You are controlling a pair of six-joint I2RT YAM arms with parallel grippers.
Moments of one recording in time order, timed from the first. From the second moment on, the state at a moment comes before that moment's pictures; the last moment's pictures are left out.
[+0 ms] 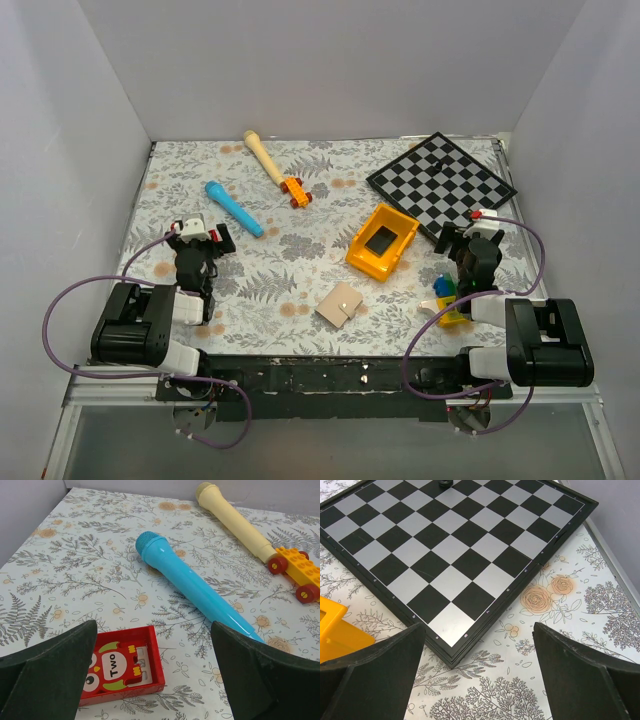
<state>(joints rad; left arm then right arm) -0.08 1.46 0.20 1.23 -0.20 -0.04 0.03 1.31 0.24 0.86 0.18 0.05</state>
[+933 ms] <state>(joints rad) -0.09 1.42 0.21 1.17 -0.27 -0.04 0.04 1.24 0.39 0.60 0.27 0.08</state>
